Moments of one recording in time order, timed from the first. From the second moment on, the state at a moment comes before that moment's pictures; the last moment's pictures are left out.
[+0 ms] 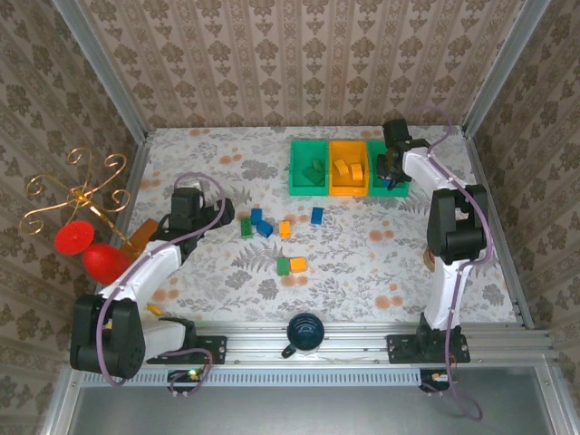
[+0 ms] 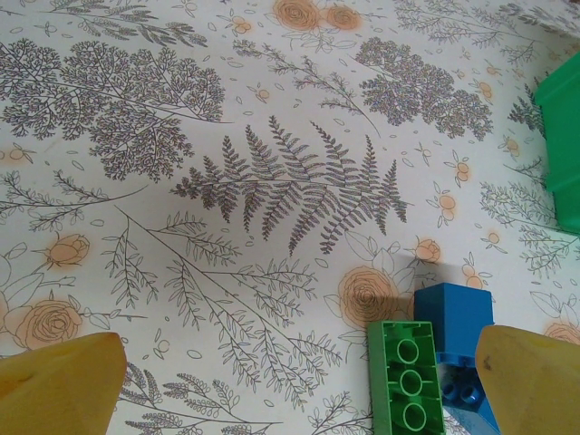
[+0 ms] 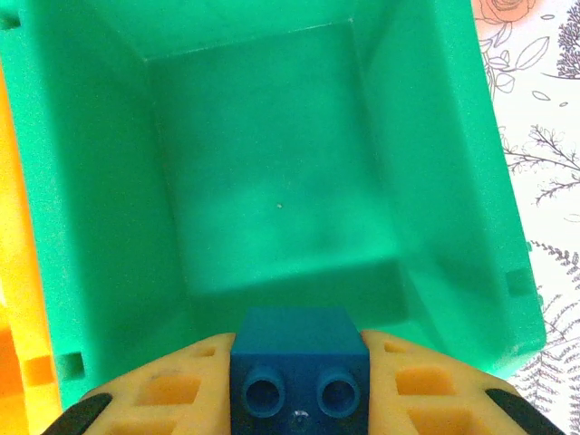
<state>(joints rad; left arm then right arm) -0.23 1.20 0.66 -0.14 -0.04 -0.38 0.08 2.03 1.64 -0.70 0.17 0.32</state>
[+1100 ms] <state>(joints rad) -0.27 1.20 0.66 -0.20 -0.01 -0.37 0.11 1.88 1.54 -0.71 0.17 0.35</state>
